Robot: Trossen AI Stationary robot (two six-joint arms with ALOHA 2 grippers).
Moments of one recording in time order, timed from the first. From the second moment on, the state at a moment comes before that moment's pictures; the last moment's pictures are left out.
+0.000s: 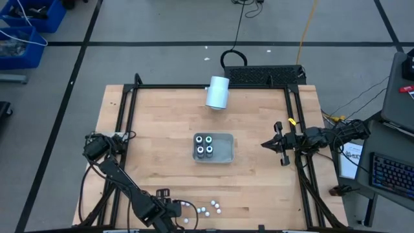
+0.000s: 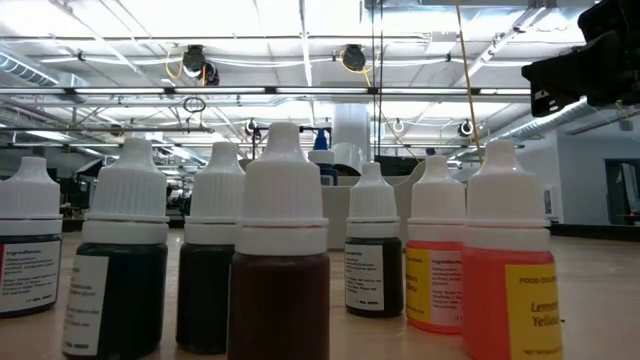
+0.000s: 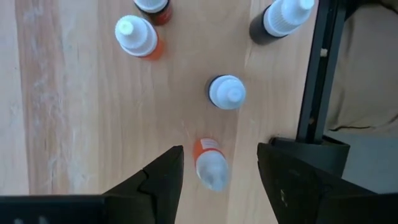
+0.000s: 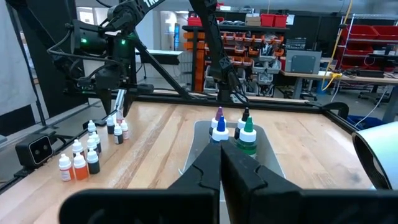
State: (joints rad) left arm -0.83 1.98 1.43 -0.83 -0.05 -0.92; right arm 0.26 0.01 0.03 0.00 0.16 -0.03
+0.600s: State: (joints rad) left arm -0.84 1.98 1.38 -0.81 -0.03 -0.95; right arm 0.26 0.01 0.03 0.00 0.16 -0.02
